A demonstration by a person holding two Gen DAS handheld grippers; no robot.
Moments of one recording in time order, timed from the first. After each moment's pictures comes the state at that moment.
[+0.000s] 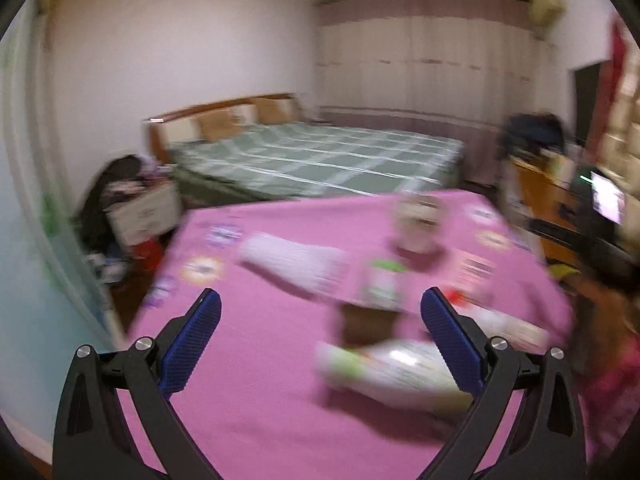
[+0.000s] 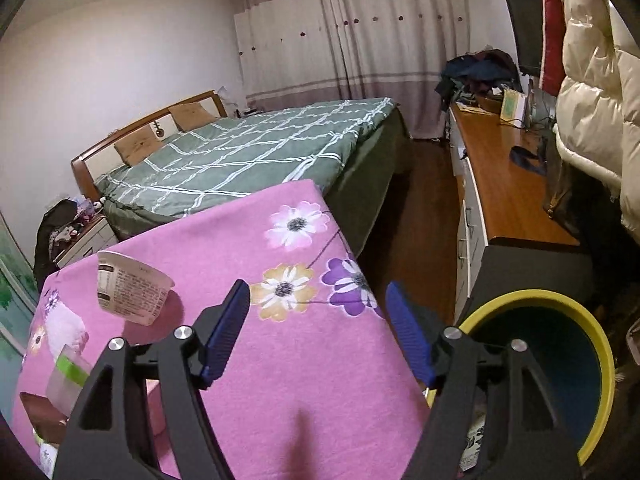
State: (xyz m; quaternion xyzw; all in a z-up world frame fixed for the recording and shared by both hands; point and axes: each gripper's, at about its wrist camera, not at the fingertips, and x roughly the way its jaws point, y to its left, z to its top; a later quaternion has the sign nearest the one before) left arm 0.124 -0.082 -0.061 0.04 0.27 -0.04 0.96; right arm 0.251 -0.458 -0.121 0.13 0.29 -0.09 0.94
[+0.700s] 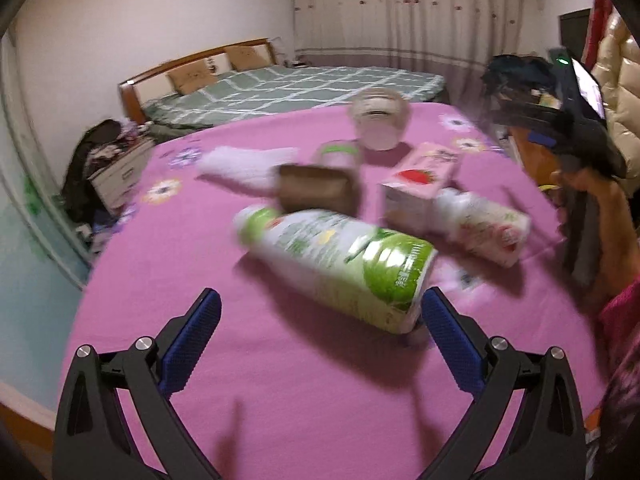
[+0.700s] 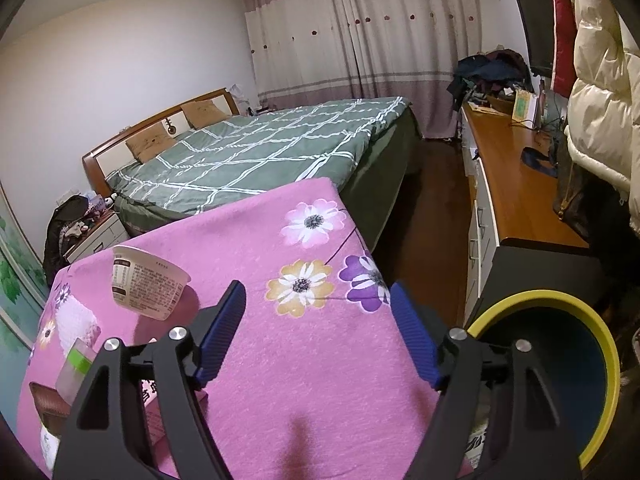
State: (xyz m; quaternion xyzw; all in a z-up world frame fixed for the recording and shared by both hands) left arm 0.105 -0.090 -0.127 0.07 0.37 -0.02 0.93; right arm 0.251 -0.449 -0.122 0.13 0.30 -0.07 0.94
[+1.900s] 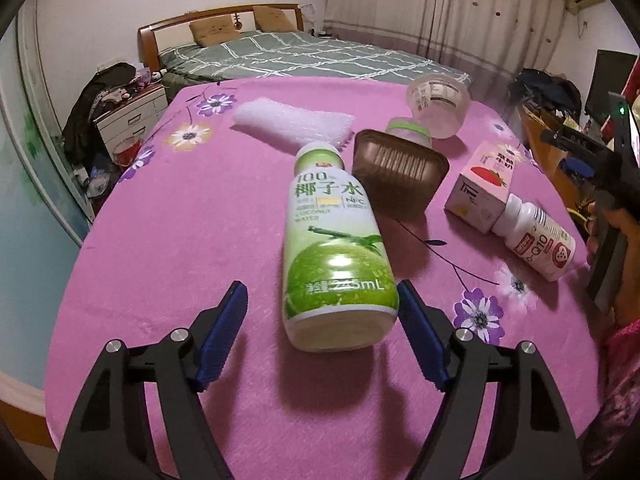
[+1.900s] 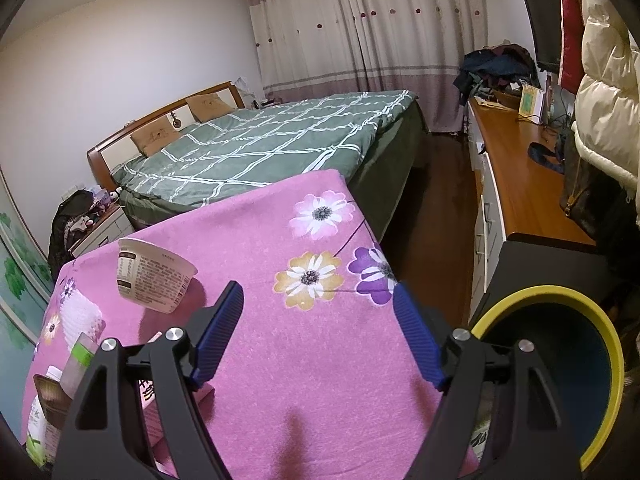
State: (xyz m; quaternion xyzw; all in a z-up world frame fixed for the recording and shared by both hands) left arm 0.139 -0.042 -0.147 -0.01 0.42 -0.02 0.91; right arm 0.252 -0.446 -0.123 0.13 0.31 -0.06 0.94
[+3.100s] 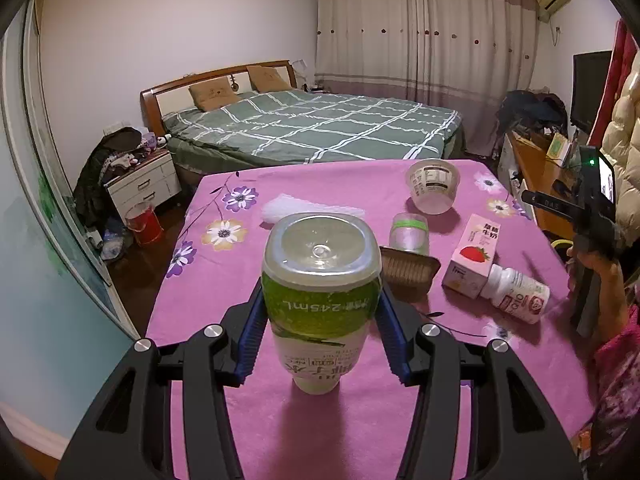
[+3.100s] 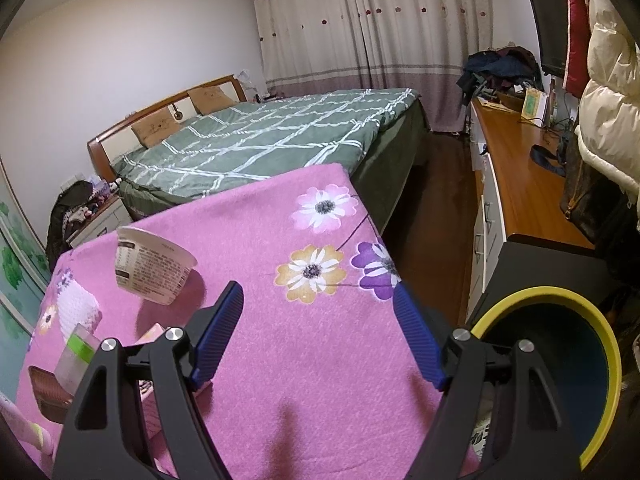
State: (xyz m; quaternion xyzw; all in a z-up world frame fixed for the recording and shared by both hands) left arm 0.122 -0.015 -0.057 0.03 0.32 -0.03 0.95; right arm 0.248 -0.446 -0.120 0.12 0.30 -0.05 0.94
